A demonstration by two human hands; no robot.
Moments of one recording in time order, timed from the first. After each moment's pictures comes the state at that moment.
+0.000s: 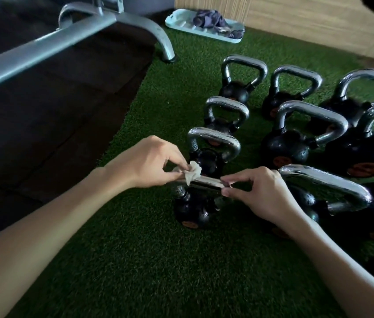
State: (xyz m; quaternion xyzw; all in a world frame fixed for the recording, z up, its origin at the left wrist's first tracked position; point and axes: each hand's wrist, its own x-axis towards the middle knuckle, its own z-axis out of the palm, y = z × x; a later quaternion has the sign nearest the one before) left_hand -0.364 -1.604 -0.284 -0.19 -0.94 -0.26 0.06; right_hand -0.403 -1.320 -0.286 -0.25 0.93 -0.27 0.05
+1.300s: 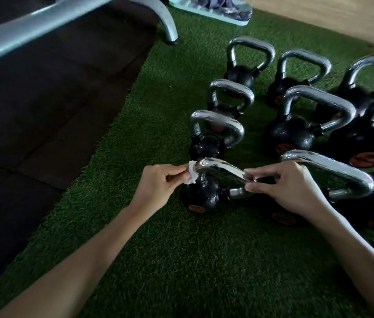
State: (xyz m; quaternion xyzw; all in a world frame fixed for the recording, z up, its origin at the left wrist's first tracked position) left_hand -0.320 -1.553 -0.382 0.02 -0.87 -0.45 0.18; right_hand -0.401 -1.279 -0.283 -0.20 0.93 -0.30 0.09
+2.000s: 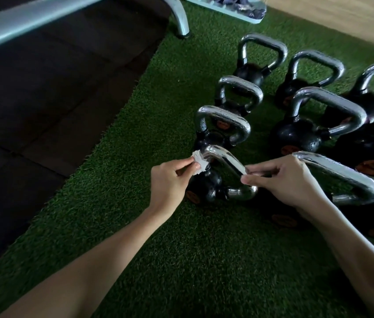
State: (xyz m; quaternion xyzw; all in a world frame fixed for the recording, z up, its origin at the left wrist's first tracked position) left_hand -0.322 -1.513 -0.388 0.17 -0.81 -0.49 0.28; right_hand -0.410 -1.291 -0.287 -0.17 0.91 -0.34 0.13
